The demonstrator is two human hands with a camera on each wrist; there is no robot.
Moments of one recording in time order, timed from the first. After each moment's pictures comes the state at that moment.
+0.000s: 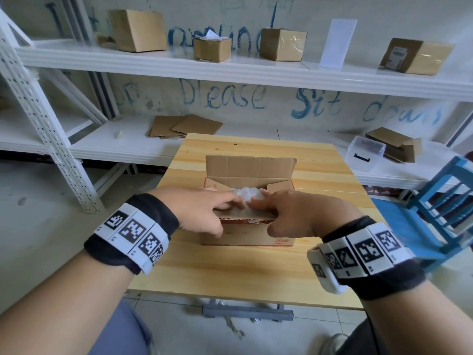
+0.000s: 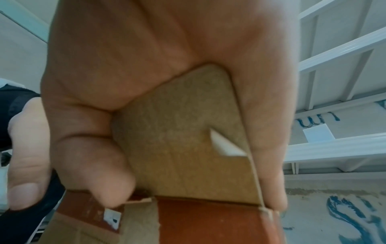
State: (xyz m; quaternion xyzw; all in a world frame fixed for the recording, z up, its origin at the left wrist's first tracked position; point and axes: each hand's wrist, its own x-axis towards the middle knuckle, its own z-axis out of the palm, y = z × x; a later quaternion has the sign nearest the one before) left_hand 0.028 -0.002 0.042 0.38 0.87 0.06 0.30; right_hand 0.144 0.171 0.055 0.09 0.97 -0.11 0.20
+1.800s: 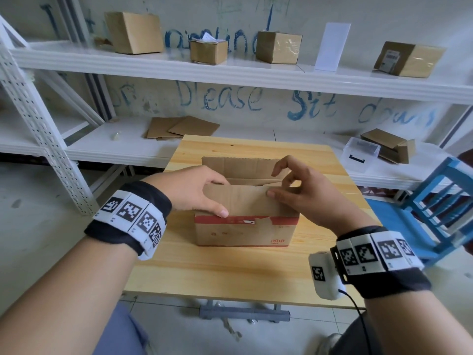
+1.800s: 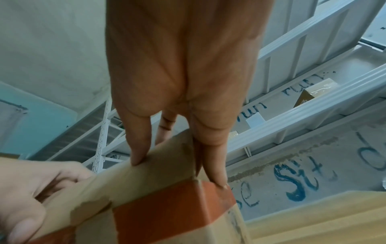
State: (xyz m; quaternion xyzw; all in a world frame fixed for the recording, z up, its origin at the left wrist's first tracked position) left_hand 0.009 0.001 0.054 0.40 0.88 0.15 0.20; right_hand 0.152 0.219 0.033 0.09 0.92 -0.35 -0.13
